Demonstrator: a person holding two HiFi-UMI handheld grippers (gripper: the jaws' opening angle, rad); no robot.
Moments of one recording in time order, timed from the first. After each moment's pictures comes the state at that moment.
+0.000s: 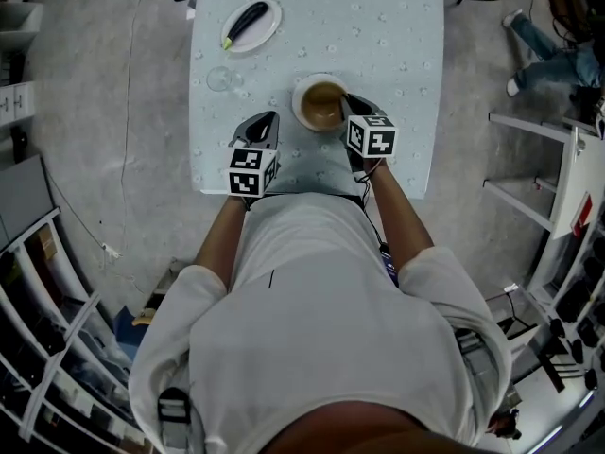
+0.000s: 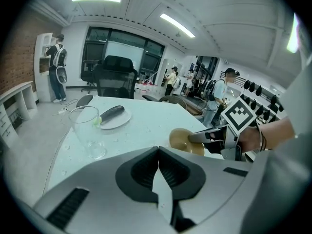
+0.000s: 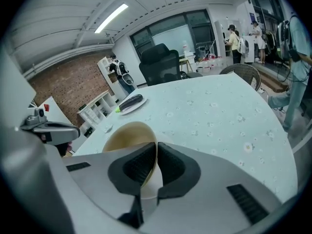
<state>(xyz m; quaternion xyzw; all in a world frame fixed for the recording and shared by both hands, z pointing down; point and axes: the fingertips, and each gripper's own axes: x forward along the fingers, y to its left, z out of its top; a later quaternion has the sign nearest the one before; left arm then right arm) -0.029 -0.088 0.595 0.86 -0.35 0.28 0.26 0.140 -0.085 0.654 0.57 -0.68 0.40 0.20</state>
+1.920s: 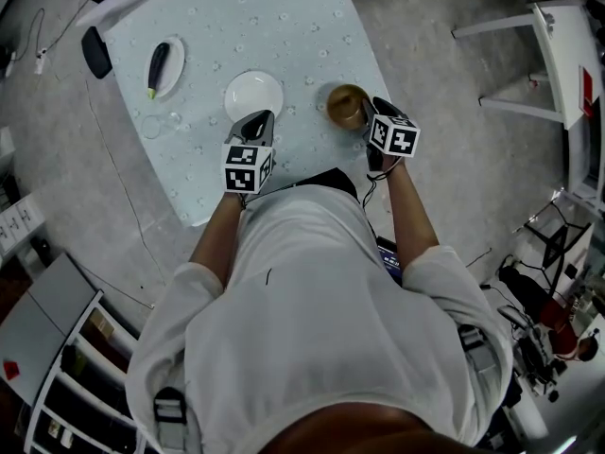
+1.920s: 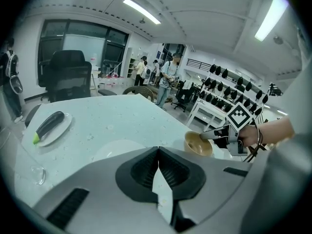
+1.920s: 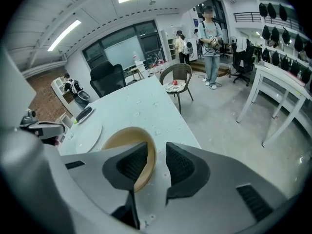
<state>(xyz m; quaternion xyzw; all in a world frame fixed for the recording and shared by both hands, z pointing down) 0.112 -0.023 0.601 0.91 -0.16 0.33 0.20 0.329 0.109 0.670 0.74 -0.49 0.45 0.12</state>
